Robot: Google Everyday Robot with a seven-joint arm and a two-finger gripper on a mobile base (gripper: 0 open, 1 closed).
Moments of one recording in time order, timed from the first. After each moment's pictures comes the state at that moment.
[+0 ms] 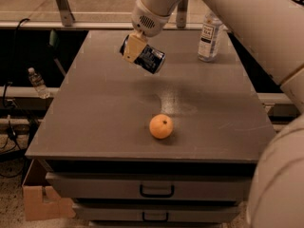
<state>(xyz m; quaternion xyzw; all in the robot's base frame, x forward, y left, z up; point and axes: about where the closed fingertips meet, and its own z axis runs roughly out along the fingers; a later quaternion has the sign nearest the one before) 0.645 0.047 0.933 -0.60 0.76 0.09 0.24</state>
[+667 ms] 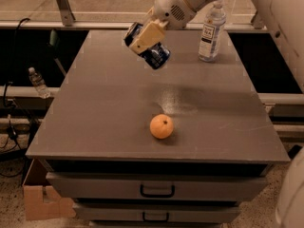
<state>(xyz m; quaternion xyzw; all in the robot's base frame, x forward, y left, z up) 0.619 0.024 0.977 -0.63 0.67 0.23 0.32</state>
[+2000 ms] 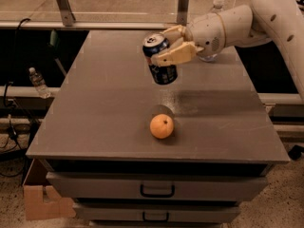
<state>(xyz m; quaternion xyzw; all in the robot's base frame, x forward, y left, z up) 0.580 -0.023 0.968 -0.61 0.51 0.43 0.43</state>
